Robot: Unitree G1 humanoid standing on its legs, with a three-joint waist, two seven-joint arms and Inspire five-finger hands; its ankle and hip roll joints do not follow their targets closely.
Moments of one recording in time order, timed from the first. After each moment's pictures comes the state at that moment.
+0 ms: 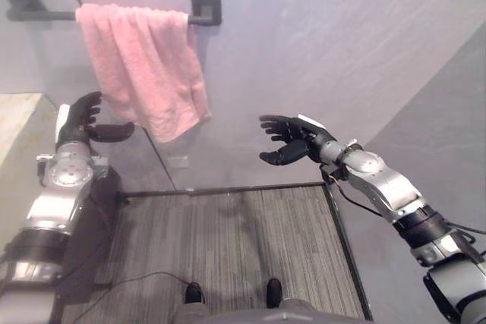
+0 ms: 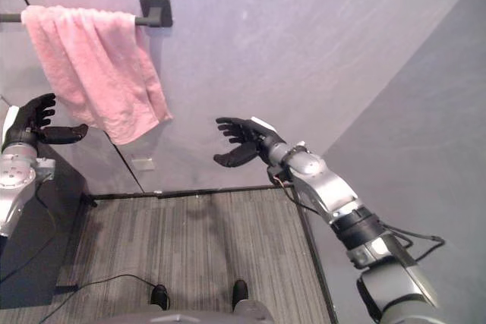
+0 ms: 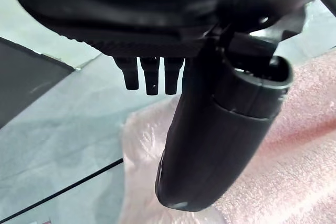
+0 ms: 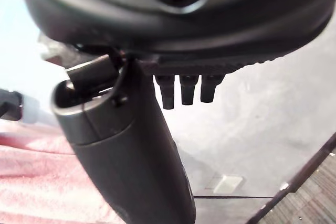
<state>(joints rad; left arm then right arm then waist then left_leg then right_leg) -0.29 0.80 0.01 0.24 -0.27 0.25 0.27 -0.54 -0.65 0.42 0.07 0.43 0.34 0.20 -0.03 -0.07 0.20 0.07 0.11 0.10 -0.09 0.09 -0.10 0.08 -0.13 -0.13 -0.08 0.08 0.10</state>
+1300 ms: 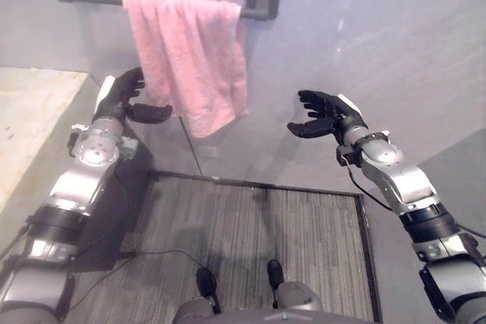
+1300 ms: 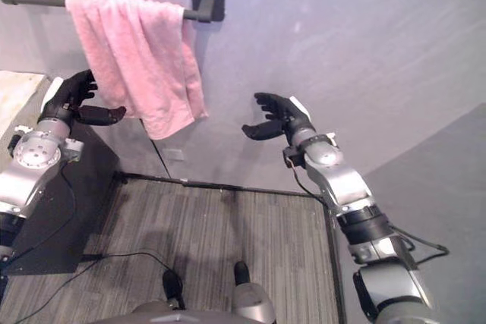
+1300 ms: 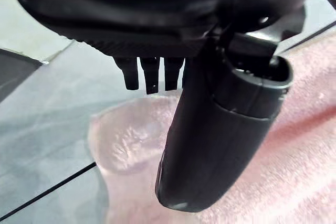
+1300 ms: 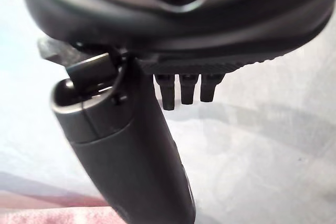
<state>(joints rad) -0.44 0.80 -0.13 0.15 -0.23 0.22 0.17 -0.53 -0.61 0.23 0.05 0.36 0.44 -0.02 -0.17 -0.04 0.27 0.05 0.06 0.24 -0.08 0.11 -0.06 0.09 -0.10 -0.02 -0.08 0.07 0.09</state>
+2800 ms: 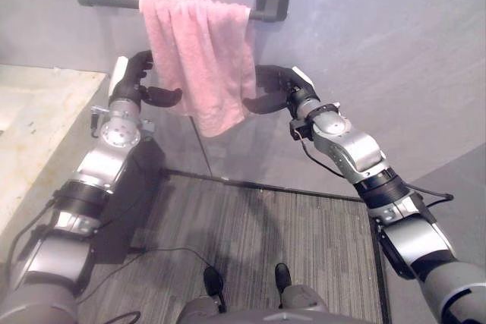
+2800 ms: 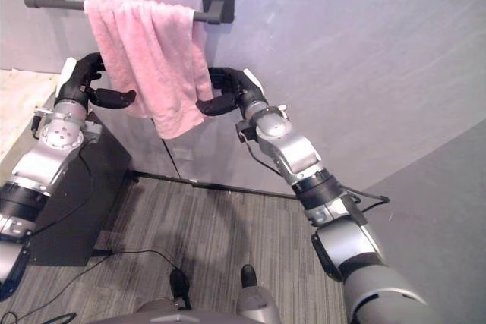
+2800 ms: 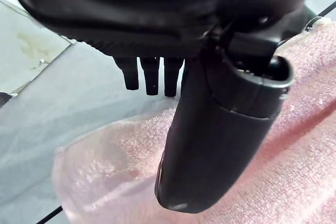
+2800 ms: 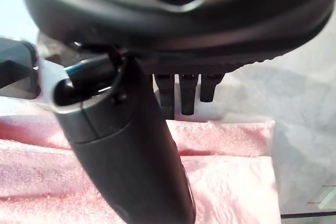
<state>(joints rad) -0.63 0.71 -0.24 0.28 -0.15 0.22 0.26 -0.80 -0.41 0.37 0.16 0.40 0.47 -0.14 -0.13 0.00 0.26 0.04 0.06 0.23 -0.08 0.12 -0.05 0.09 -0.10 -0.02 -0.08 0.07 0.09</state>
